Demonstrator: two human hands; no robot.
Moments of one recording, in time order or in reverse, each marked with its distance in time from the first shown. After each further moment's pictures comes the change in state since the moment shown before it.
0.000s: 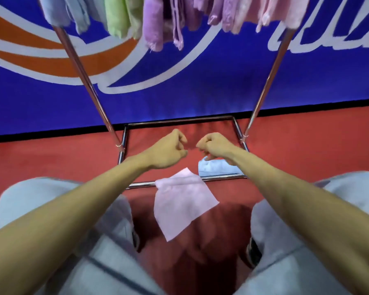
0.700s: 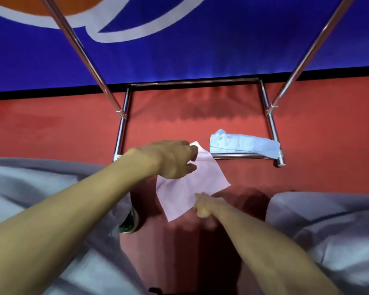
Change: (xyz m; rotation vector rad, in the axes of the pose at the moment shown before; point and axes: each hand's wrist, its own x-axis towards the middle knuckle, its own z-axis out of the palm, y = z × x) left_hand 0.025 -0.027 0.042 0.650 -0.468 -0.125; right_hand 0.023 0.220 0.149 -1.024 -0.807 0.135
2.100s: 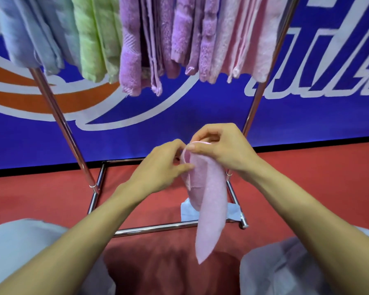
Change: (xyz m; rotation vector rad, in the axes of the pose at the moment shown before) left_hand -0.030 0.024 -0.091 -0.529 0.840 0.248; right_hand -0.319 0.001 -0.229 0.684 1.266 -0.508
